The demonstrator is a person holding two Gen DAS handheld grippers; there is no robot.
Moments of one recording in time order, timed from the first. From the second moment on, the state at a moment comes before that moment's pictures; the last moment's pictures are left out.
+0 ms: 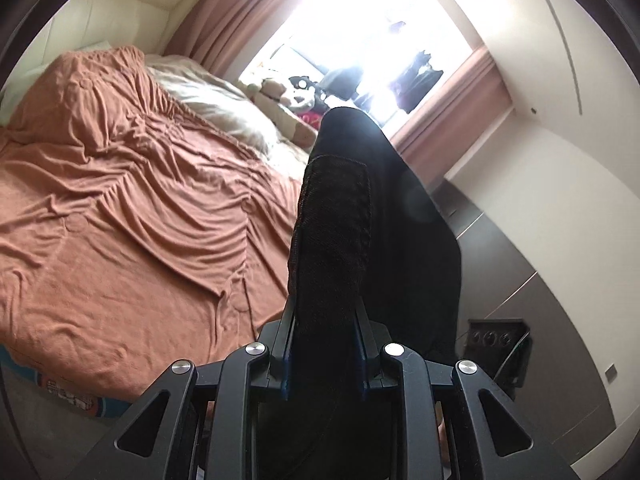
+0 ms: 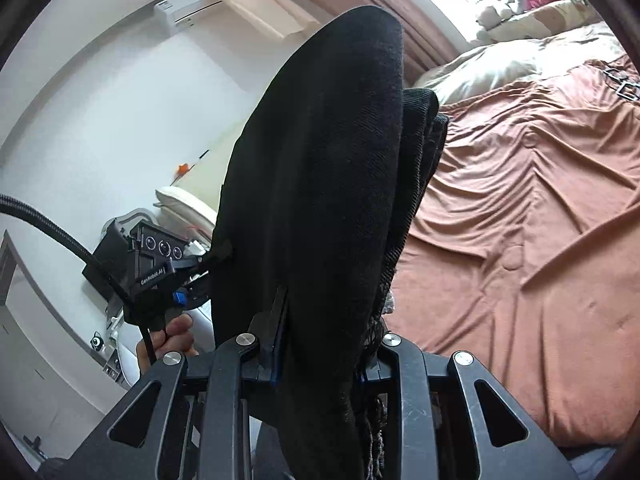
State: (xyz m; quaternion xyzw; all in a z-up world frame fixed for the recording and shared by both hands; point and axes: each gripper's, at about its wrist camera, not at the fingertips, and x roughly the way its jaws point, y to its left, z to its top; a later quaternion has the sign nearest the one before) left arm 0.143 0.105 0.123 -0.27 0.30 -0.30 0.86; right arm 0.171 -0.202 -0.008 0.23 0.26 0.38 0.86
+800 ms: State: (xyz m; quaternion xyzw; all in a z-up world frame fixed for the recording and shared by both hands) left arm 0.204 0.272 0.158 -0.24 0.27 -0.24 0.90; right arm 0.298 -0.033 0.003 0.21 0.25 0.43 0.84
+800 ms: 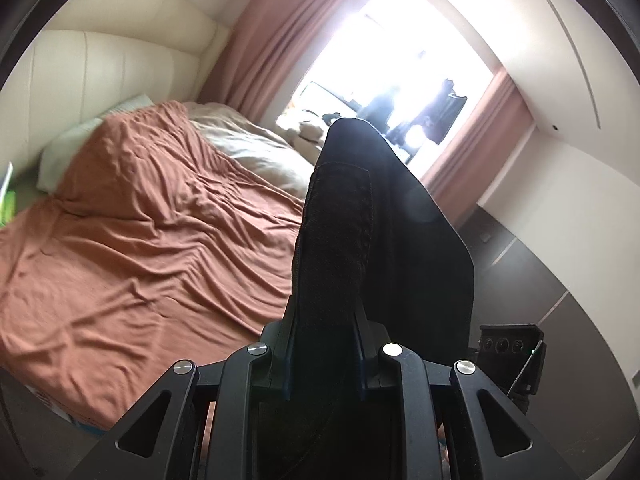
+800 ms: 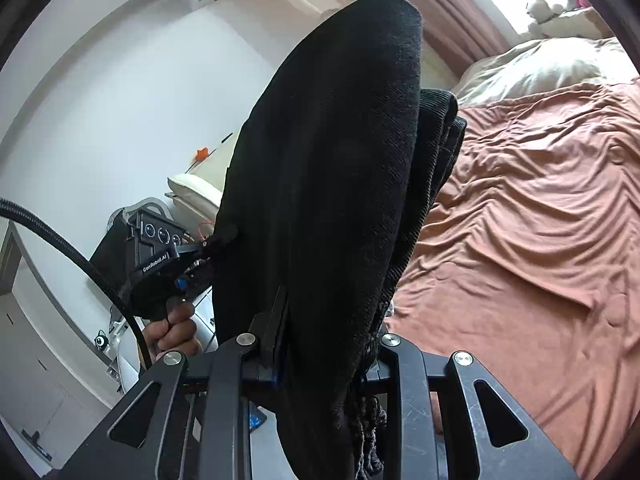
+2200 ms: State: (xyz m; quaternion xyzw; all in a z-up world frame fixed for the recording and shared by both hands) left arm 0.378 0.550 0.008 -0.28 0.37 0.01 0.89; right arm 0.580 0.320 -0.099 0.21 0.39 0.48 0.76
